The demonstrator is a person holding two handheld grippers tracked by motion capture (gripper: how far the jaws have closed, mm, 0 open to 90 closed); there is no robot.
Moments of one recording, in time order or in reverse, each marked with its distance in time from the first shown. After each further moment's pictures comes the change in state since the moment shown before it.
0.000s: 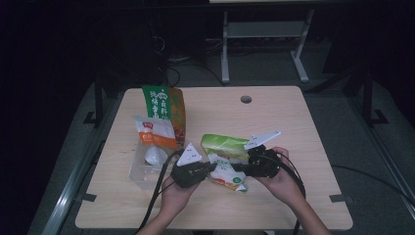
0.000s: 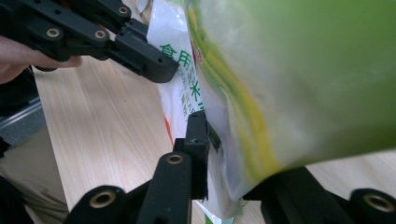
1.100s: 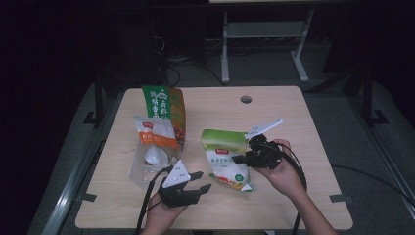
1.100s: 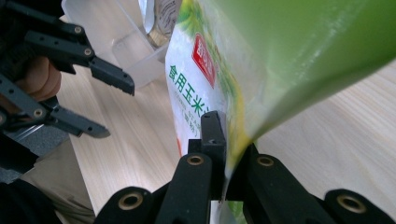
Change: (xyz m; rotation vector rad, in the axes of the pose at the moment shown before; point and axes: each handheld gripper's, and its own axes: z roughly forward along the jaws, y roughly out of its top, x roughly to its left) left arm -0.019 -0.032 -0.037 0.005 -0.010 0.084; right arm -0.002 0.024 -0.015 0.013 0.031 0.058
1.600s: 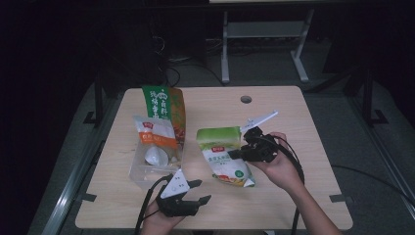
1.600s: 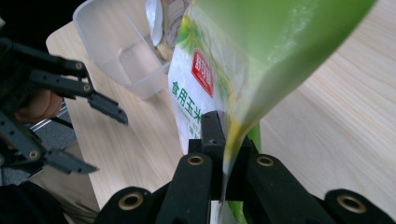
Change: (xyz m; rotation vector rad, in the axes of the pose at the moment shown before) left arm -0.014 -0.011 -0.008 0.014 -0.053 0.020; right arm 0.005 0.023 -0.003 0.011 0.011 -0.017
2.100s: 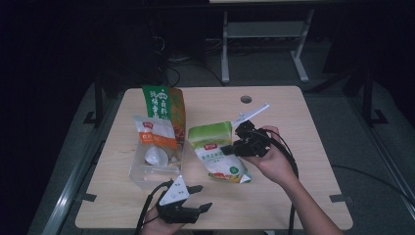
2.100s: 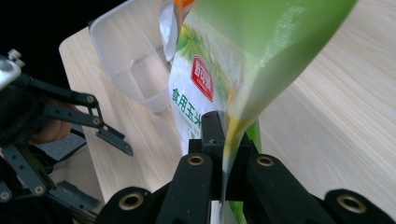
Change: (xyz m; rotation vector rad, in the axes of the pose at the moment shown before) left arm -0.009 -0.006 -0.002 -0.001 -0.034 0.019; right arm 0.011 0.024 0.001 0.008 0.025 -0.031
